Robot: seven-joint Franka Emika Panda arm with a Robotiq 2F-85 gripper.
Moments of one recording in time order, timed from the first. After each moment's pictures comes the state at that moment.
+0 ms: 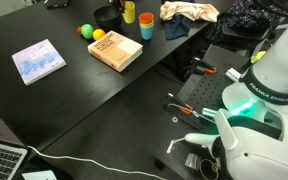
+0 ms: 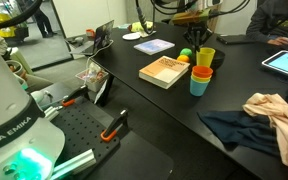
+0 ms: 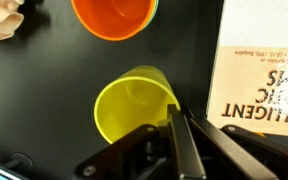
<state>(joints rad) -0.03 0.59 -0.11 -1.81 -0.23 2.52 0.04</state>
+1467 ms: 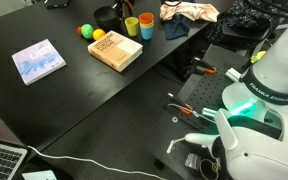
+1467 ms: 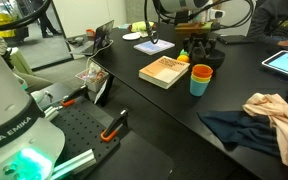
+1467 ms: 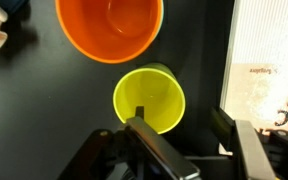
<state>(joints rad) -0.06 0.67 -0.11 -1.76 -0.17 2.48 -0.01</state>
